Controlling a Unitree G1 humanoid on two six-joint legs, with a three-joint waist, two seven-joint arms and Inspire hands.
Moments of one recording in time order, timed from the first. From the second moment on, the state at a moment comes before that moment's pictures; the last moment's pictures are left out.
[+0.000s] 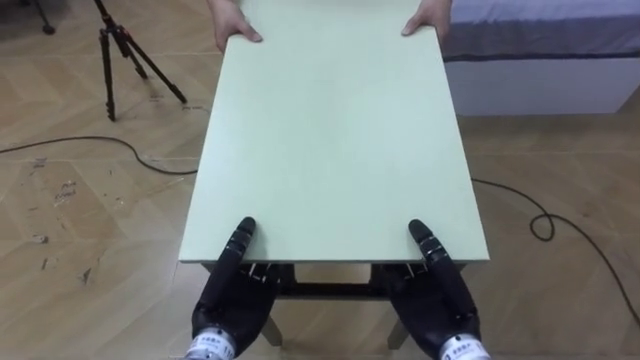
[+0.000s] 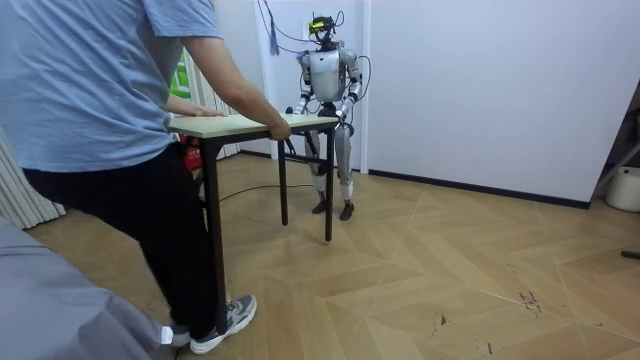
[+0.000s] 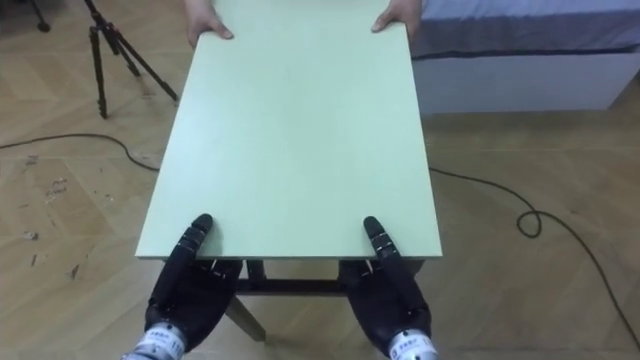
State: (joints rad) left arm 0.31 0.10 -0.17 0.15 -1.31 0.06 -0.07; right arm 0.29 -0.23 0.29 0.21 1.52 0.00 0.22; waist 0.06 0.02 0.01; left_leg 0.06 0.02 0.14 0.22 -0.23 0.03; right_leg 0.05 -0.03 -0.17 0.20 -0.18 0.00
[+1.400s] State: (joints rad) left arm 0.24 0.09 -0.23 0.21 -1.28 0.07 -0.09; right arm 0.33 -0.18 0.13 0.21 1.45 0.05 0.24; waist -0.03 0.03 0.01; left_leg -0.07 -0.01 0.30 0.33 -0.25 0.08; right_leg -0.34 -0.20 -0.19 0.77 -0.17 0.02
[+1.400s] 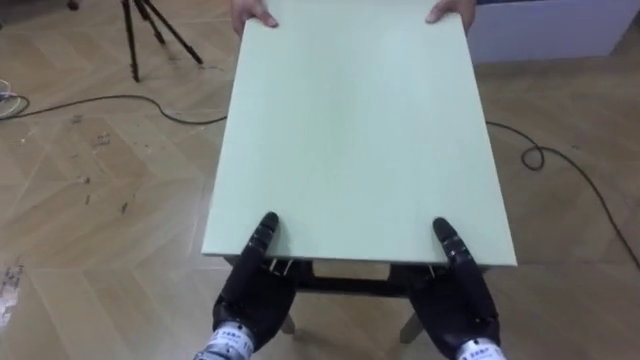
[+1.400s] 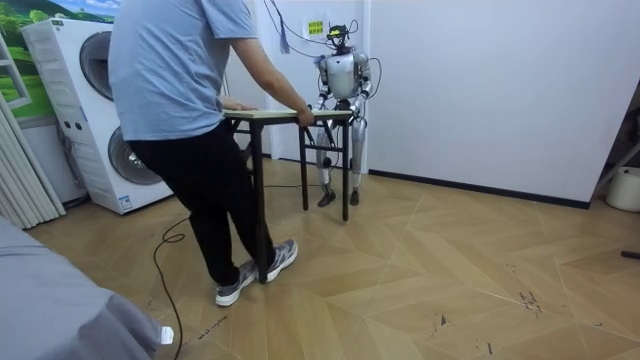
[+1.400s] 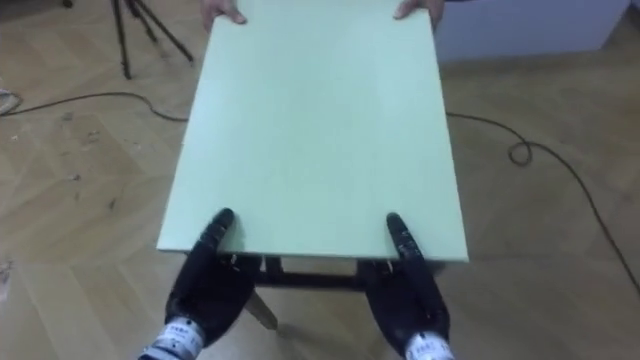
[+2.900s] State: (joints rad) left arm 0.40 0.08 -0.16 0.14 -1.24 0.05 -0.18; right arm 0.32 -0.20 0.24 0.20 1.42 0.01 0.25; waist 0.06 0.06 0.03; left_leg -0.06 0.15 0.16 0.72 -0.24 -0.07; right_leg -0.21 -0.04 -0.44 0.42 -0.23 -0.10
